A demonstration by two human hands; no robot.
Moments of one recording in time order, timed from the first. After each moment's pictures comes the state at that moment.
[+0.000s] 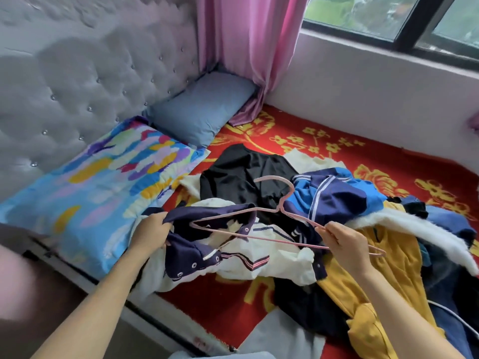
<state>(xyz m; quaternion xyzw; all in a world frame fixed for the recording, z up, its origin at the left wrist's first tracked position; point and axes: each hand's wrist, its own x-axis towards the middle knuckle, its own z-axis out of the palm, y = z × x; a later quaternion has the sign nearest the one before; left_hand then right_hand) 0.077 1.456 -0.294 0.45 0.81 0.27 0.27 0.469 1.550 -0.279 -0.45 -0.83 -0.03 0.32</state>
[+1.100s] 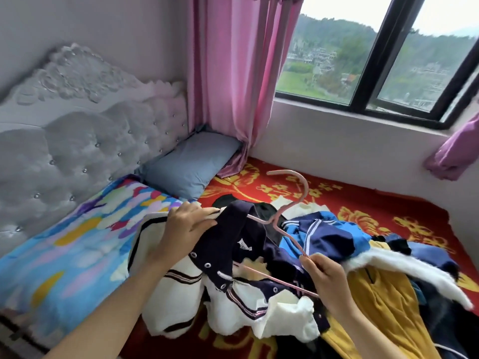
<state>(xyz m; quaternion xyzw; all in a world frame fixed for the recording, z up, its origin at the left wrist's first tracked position) 0.109 1.500 -0.177 0.71 0.55 0.44 -0.02 0.404 1.512 -0.228 -0.49 -0.66 0.31 0.48</state>
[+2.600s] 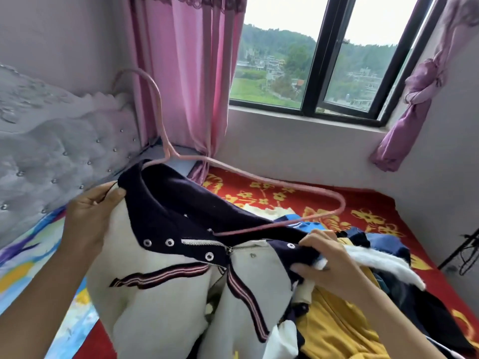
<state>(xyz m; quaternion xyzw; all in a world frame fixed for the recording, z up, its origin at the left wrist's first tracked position) 0.058 1.573 -0.135 0.42 0.46 0.72 0.30 0.453 1.542 -0.142 -0.39 -0.82 0.07 0.41</state>
